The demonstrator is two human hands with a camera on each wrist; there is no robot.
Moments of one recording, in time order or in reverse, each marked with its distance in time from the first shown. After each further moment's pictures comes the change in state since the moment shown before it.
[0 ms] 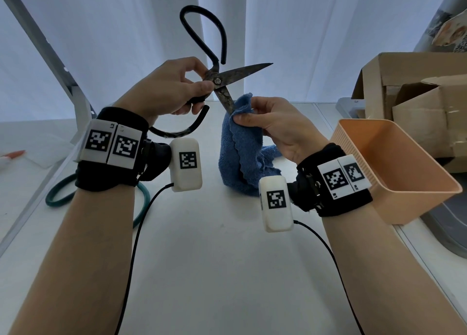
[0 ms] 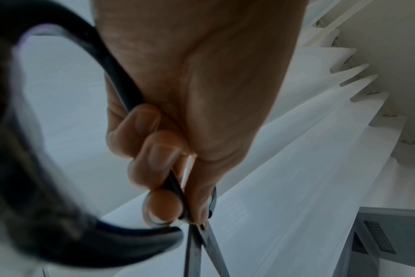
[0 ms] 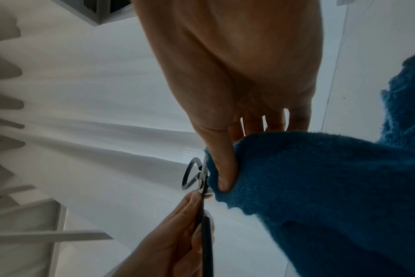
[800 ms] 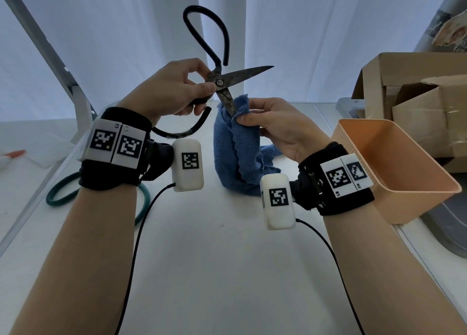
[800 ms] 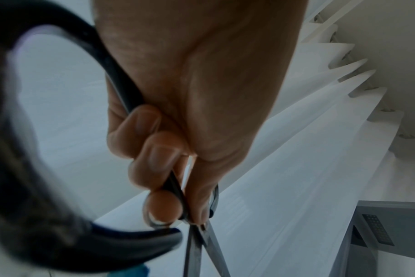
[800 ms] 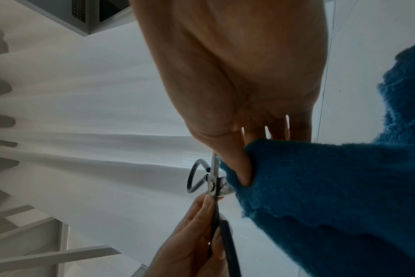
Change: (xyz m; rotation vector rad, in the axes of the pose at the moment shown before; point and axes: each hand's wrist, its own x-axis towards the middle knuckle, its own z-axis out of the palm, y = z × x) left_hand 0.000 0.000 0.002 0.006 -0.024 0.006; right_hand -0.001 -0.003 -0.002 -0.027 -0.061 0.039
